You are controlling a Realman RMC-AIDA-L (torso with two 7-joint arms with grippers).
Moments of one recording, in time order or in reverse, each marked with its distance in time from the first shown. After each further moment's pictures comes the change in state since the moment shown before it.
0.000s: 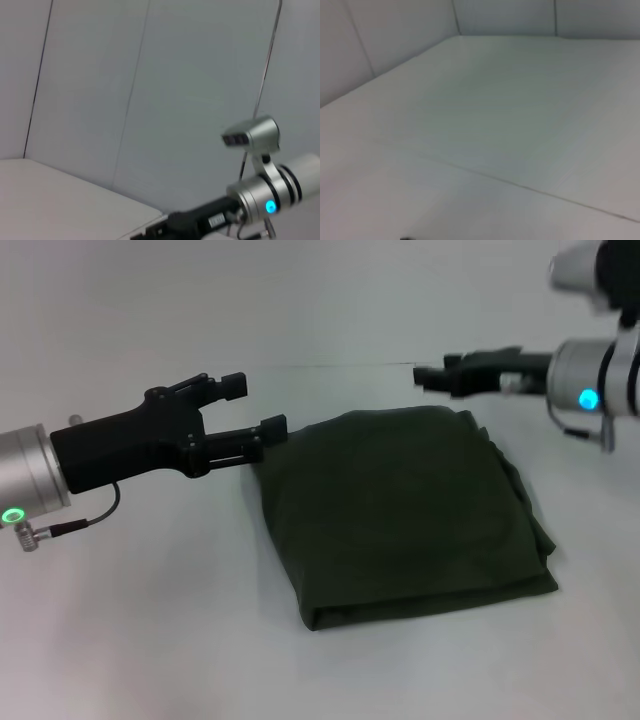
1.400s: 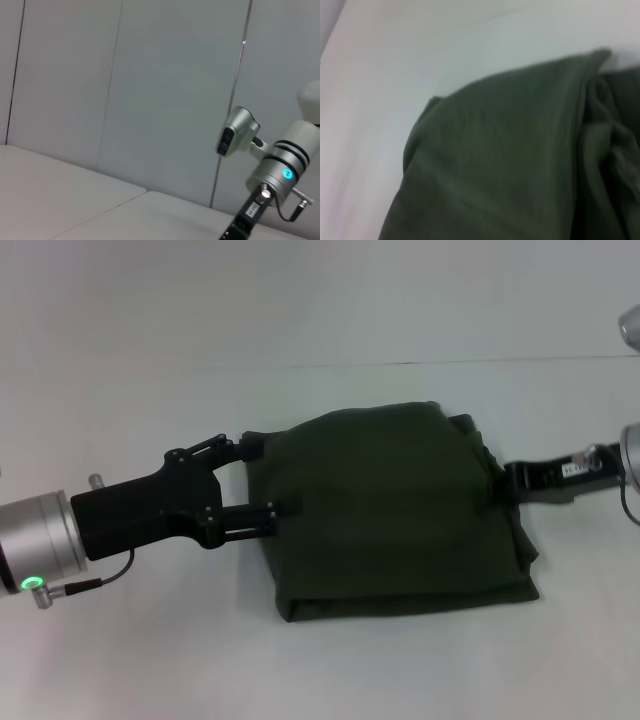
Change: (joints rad) left arm 0.063 -0.030 0.034 -0.052 0.027 0.015 0.151; right arm -0.053 -0.130 0.004 0.016 -0.227 -0.456 0.625
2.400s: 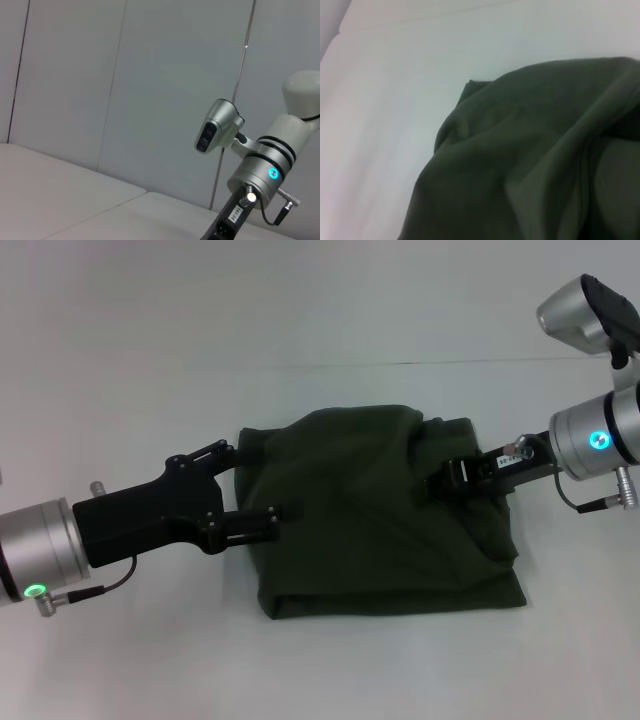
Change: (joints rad) left arm 0.010 -0.005 0.000 -0.015 -0.008 -0.003 0.007; right arm 0.136 0.014 -0.056 0.122 -0.004 0.078 -0.008
